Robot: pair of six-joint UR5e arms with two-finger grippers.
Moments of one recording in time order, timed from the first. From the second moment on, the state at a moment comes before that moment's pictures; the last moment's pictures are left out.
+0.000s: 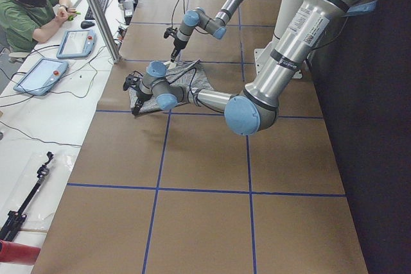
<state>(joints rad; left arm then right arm) -0.96 -2.14 -1.11 -2.39 -1.80 -0.81 0.56 -0.56 1.00 -1.09 1.55 1.46</state>
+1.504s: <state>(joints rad) -0.96 -2.13 -1.14 -2.39 -1.80 -0.82 0.42 -1.12 1.69 -1.16 1.46 1.47</state>
